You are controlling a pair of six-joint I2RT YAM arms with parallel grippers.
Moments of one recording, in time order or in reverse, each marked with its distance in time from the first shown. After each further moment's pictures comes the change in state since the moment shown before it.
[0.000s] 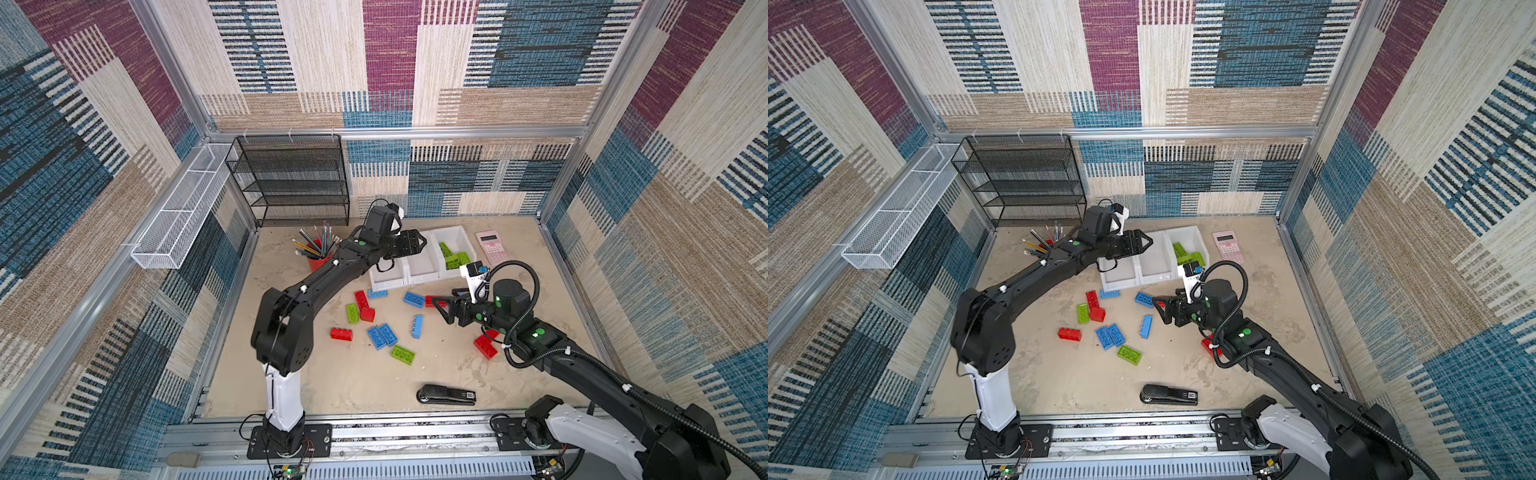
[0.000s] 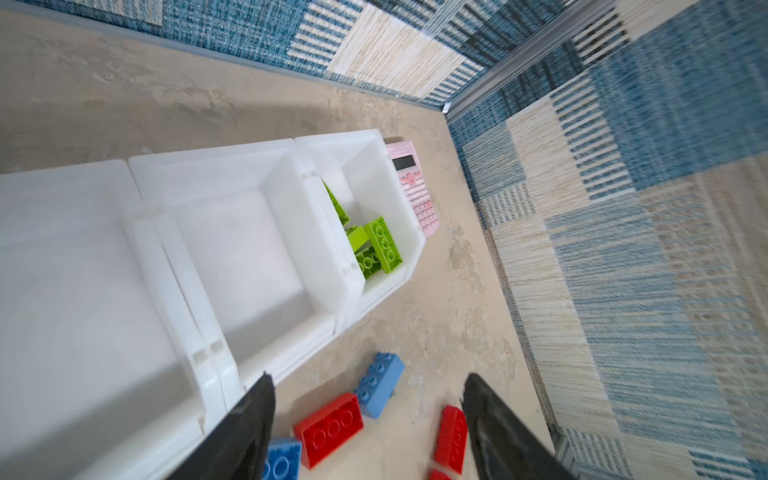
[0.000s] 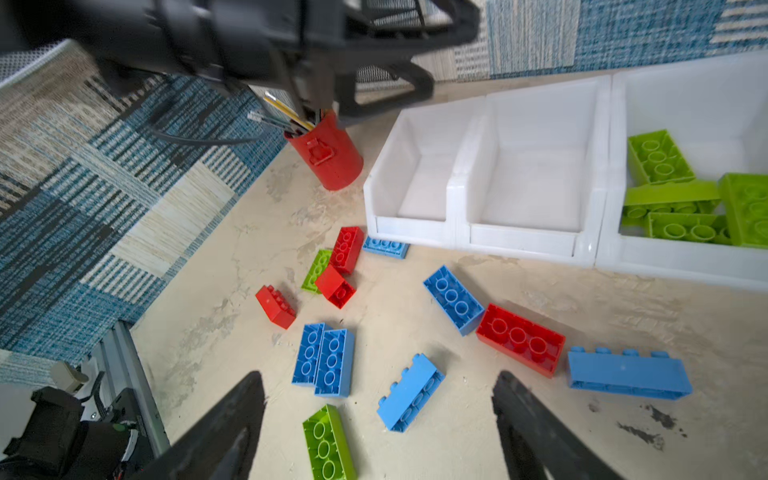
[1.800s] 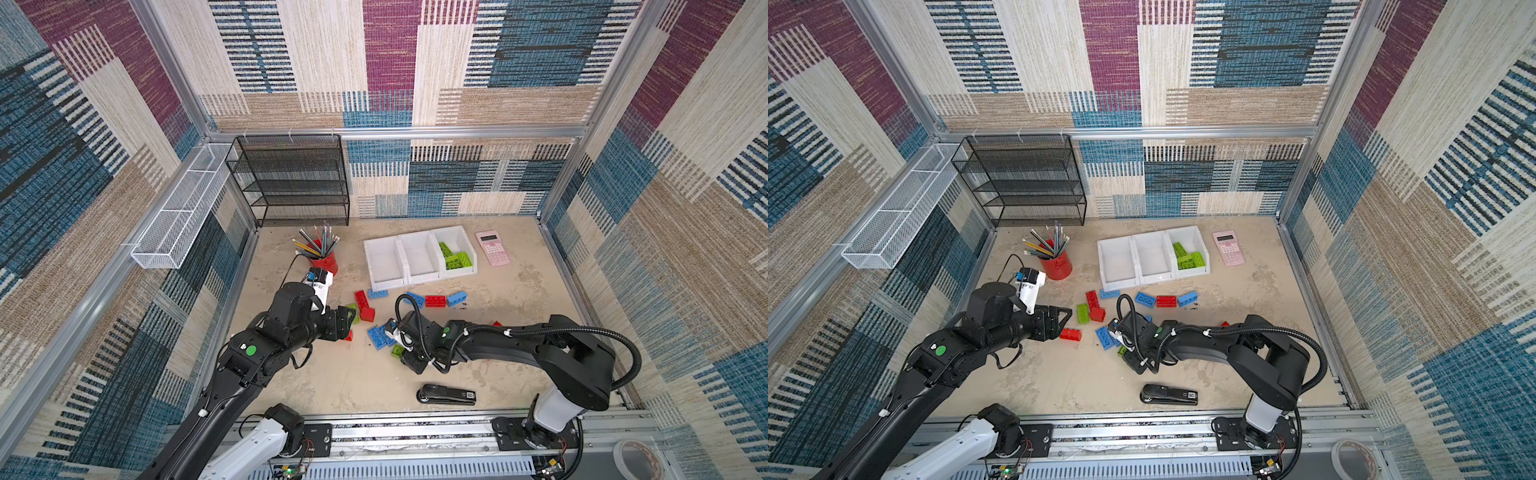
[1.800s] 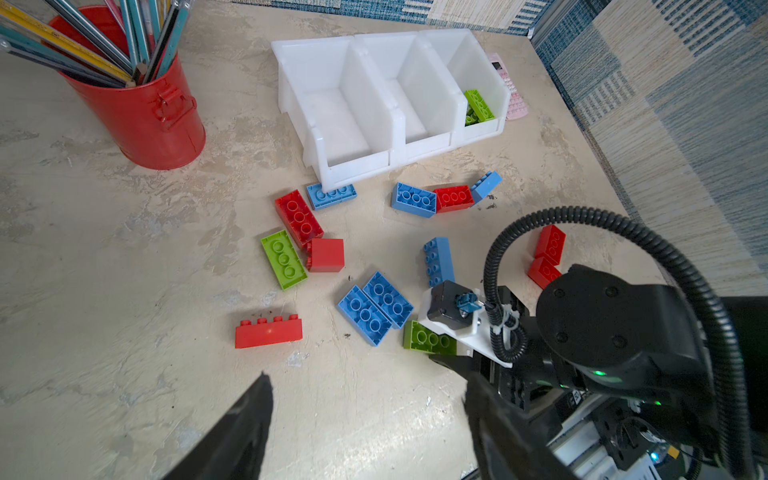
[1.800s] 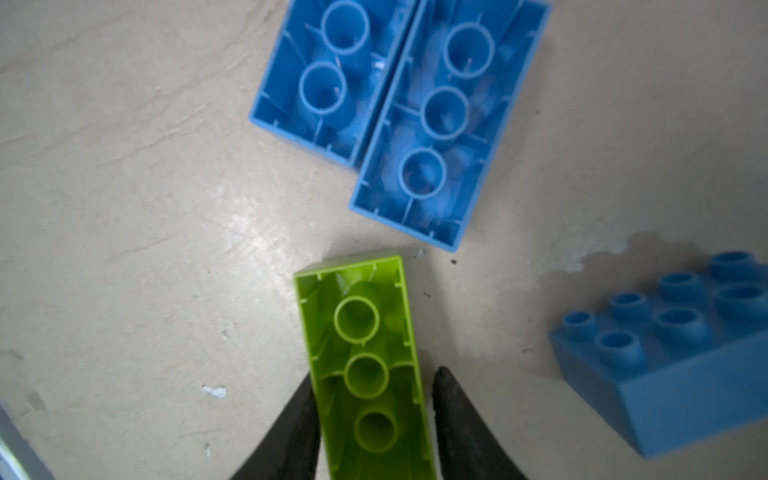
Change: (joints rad) left arm 0.040 -0.983 -0.558 -0.557 -0.220 0.260; right arm 0.455 0.634 0.260 -0.320 0.249 -0.246
